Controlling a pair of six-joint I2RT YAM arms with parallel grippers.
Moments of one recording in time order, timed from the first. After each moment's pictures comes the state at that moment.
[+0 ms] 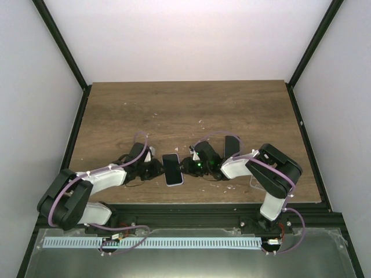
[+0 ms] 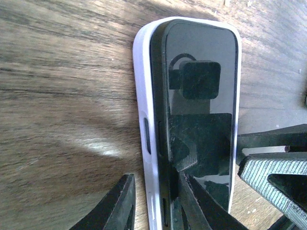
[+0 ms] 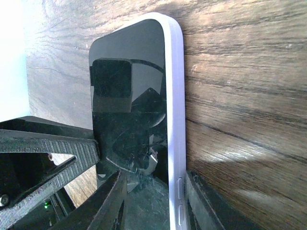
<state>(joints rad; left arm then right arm) -0.52 1.35 0.45 -0.06 0.36 -0.84 0.81 1.75 0.67 0.36 -0.40 0.96</state>
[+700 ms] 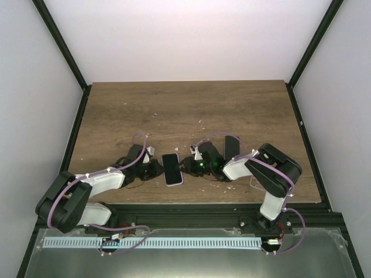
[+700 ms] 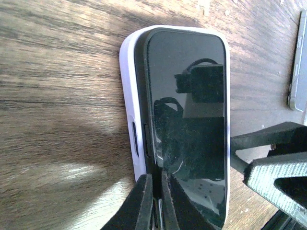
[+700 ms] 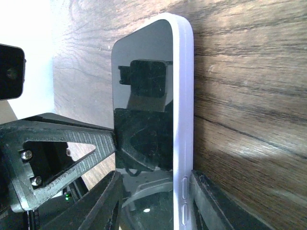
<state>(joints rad) -0.51 1.34 0.39 0.07 0.38 -0.84 0.79 1.75 0.62 0.51 -0.47 1.01</state>
